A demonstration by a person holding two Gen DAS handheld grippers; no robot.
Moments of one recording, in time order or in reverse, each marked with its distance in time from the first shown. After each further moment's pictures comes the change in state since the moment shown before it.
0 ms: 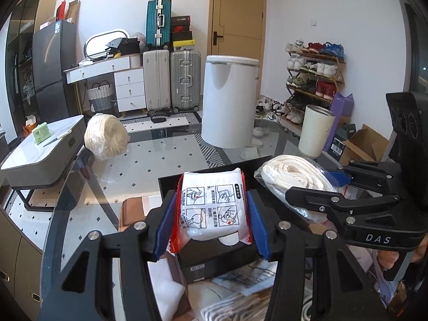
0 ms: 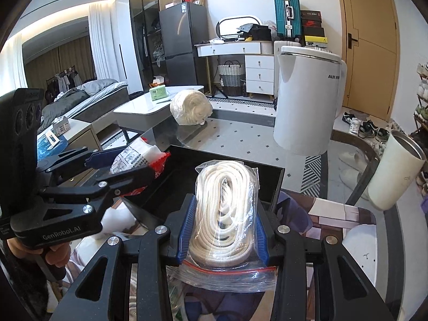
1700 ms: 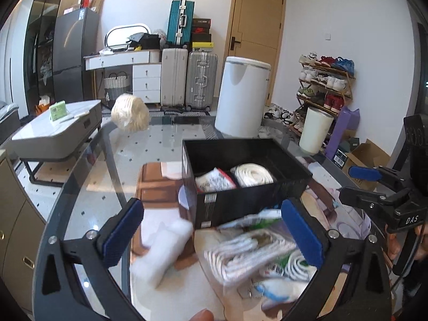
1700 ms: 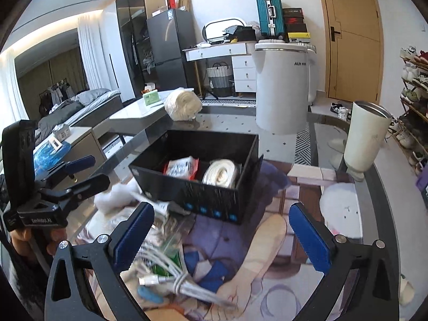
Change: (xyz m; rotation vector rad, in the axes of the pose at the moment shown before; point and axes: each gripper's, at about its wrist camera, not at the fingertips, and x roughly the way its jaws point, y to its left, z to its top) left arm -0.055 0.010 -0.050 -0.113 -0.024 0.035; right arm -0.060 -0.010 -0.056 0.072 -0.013 -0.030
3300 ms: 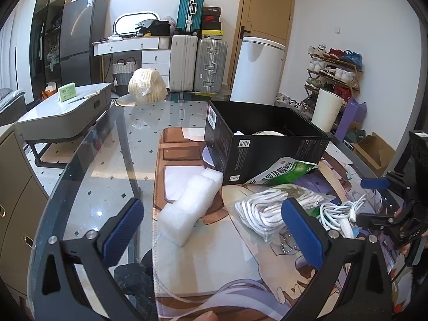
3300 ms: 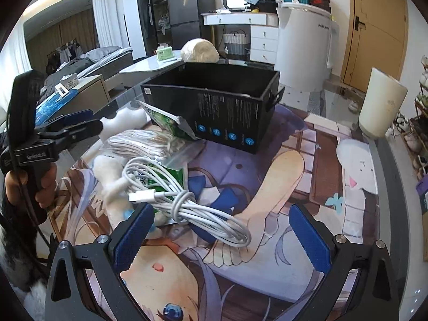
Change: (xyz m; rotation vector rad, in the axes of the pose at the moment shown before) left arm -0.004 0.029 -0.045 -0.027 0.053 0.027; right arm 0.013 0.014 -0.064 -0.116 0.190 0.023
